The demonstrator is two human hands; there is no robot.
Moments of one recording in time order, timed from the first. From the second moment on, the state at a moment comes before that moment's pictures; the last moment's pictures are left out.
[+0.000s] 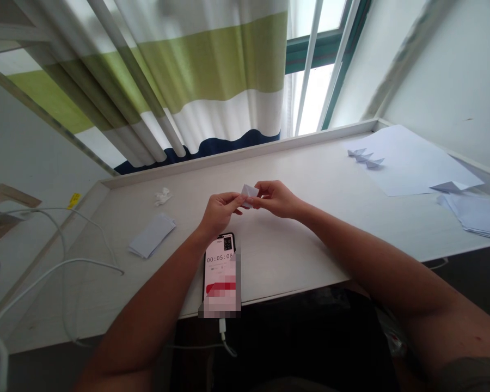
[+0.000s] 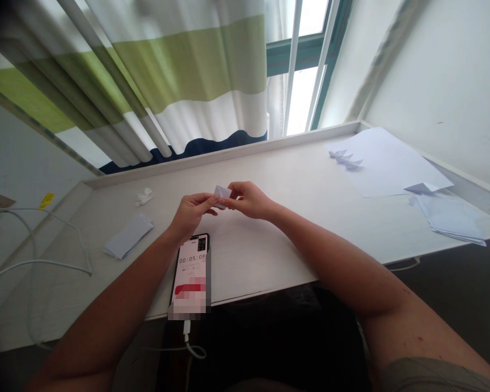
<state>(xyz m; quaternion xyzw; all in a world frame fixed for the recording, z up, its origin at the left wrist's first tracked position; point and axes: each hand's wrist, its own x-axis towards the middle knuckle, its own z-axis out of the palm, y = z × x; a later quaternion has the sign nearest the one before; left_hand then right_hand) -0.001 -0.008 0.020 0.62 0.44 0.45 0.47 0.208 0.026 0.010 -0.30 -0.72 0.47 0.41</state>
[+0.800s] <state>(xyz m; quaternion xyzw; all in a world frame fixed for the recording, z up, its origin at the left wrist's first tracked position) 0.003 -0.003 0.011 0.58 0.41 0.54 0.45 0.206 0.027 0.003 -0.28 -0.72 0.49 0.40</state>
